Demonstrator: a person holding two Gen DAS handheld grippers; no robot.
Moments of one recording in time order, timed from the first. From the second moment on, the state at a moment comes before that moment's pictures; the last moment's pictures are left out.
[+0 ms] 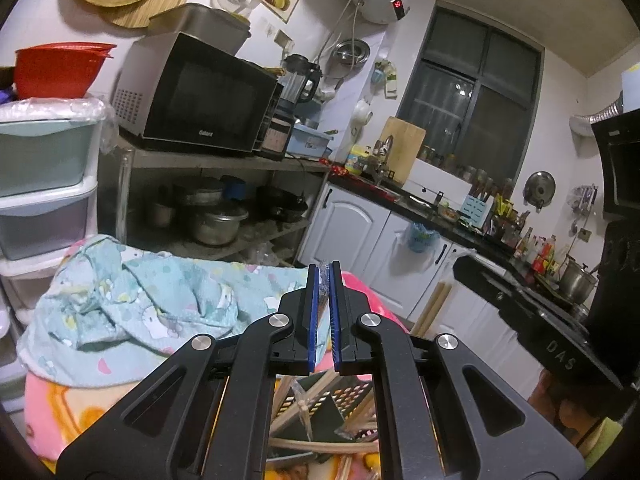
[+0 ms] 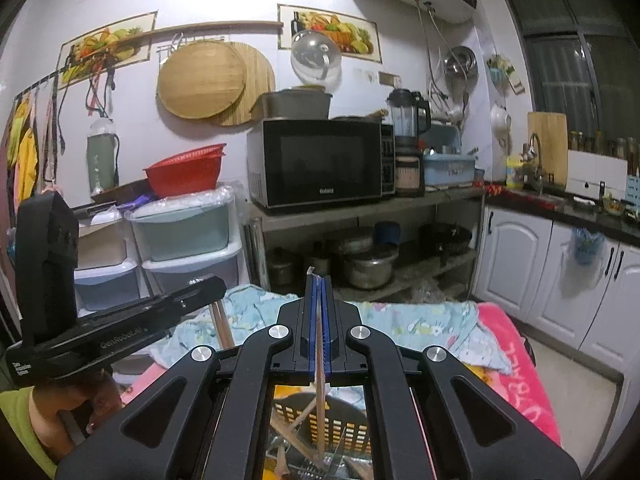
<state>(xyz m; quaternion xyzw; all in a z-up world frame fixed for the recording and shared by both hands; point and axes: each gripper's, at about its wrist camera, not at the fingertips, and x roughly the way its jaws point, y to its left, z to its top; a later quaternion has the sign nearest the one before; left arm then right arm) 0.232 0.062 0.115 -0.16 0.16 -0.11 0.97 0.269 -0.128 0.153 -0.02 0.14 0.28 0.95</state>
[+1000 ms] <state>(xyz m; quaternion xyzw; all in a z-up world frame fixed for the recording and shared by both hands) 0.174 0.112 0.052 -0.22 0.23 -0.02 0.95 0.221 -0.187 0.088 0.01 0.23 0.23 0.94</state>
